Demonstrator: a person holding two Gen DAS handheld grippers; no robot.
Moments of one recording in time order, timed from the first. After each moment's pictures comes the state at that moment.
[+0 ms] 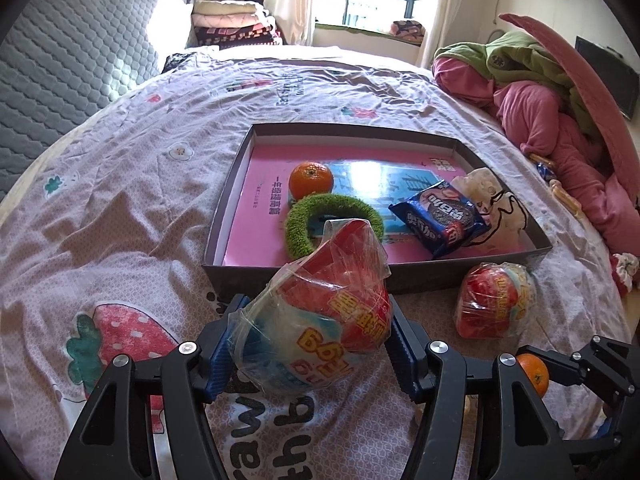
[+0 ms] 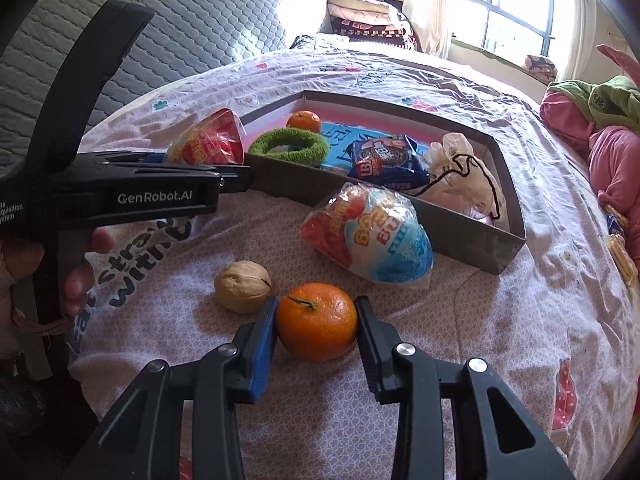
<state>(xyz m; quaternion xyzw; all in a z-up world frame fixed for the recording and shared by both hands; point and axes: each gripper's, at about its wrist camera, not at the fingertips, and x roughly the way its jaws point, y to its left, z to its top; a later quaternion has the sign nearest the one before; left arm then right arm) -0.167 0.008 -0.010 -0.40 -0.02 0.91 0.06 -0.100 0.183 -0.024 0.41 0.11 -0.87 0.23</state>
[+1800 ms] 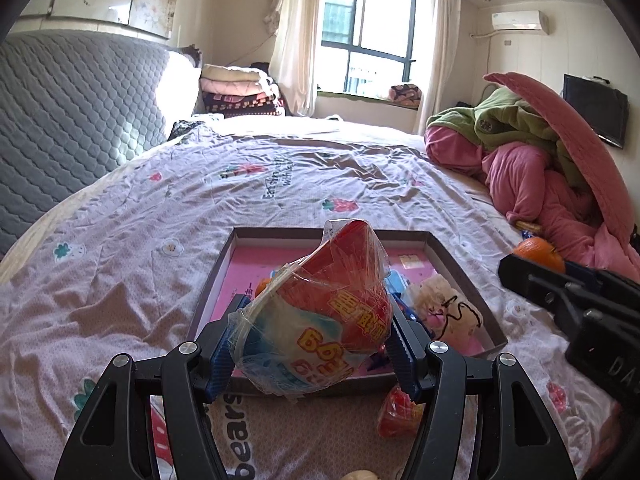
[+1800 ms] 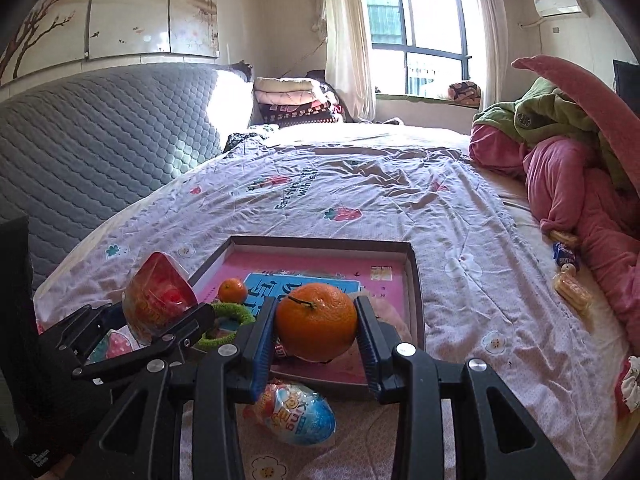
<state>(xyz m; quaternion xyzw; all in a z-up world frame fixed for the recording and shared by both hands) -0.168 0.046 0.055 -0.28 -0.04 0.96 0.04 -0.158 0.223 0.075 0.29 0.00 -0.95 0.14</state>
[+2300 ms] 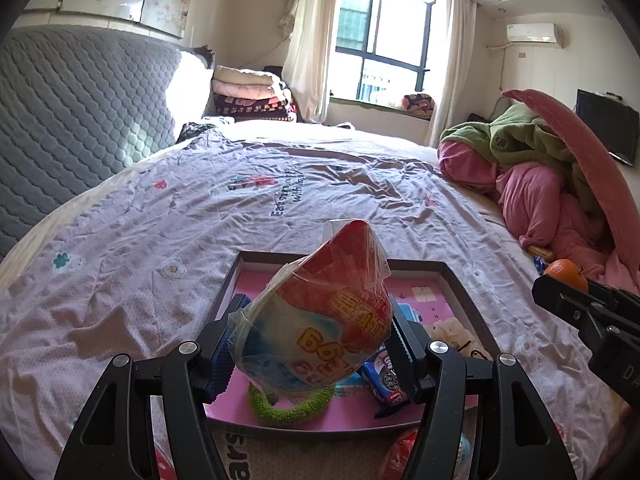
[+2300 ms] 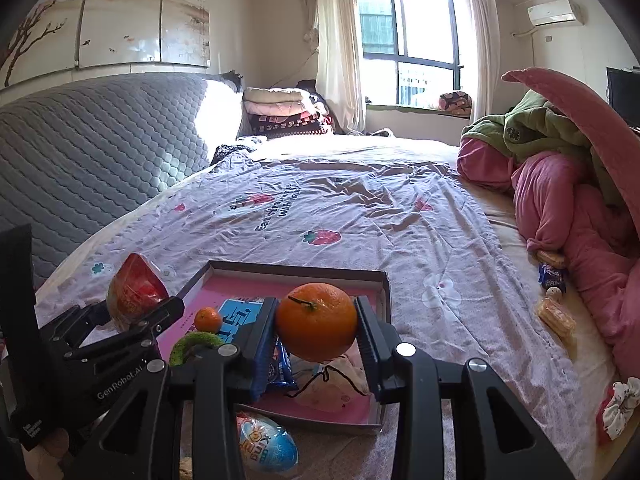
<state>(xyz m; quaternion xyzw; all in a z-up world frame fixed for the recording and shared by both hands) -0.205 0.042 0.069 -0.28 -0.05 0.96 0.03 -0.186 0.241 0.090 0.28 0.01 -0.95 0.12</state>
